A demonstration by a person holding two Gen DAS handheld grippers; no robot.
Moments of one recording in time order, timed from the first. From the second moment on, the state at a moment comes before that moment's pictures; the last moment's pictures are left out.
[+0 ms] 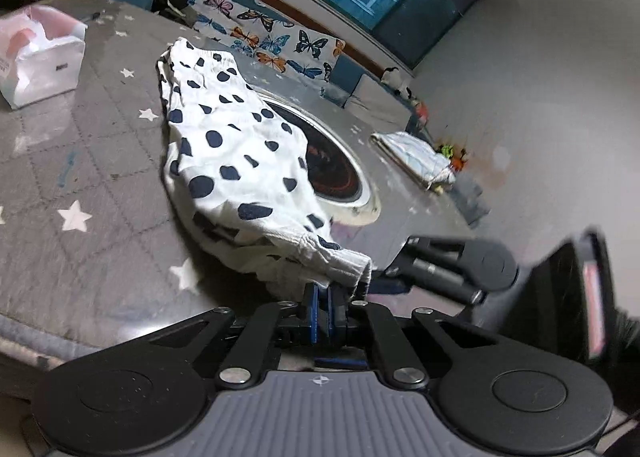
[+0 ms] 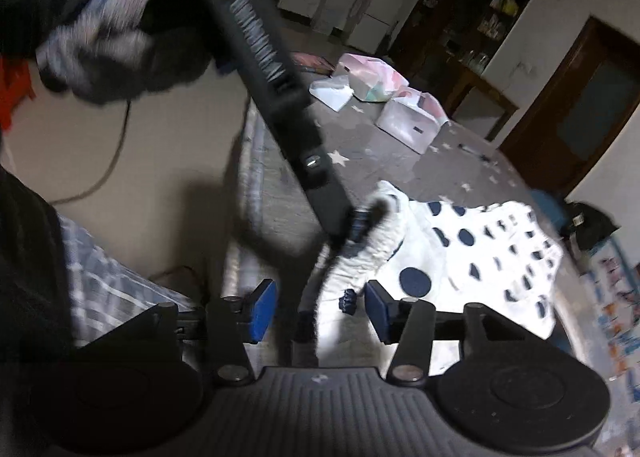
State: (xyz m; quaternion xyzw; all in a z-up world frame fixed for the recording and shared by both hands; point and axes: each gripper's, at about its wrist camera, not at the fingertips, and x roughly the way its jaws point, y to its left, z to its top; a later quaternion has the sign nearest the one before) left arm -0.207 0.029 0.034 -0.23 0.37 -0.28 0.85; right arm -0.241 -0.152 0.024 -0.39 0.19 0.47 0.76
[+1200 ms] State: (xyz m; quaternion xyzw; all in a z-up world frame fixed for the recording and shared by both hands) left arm -0.241 -0.043 0.024 0.34 0.13 -0.29 0.89; right arm -0.204 -0.165 0.058 -0.38 0.25 0.51 0.73
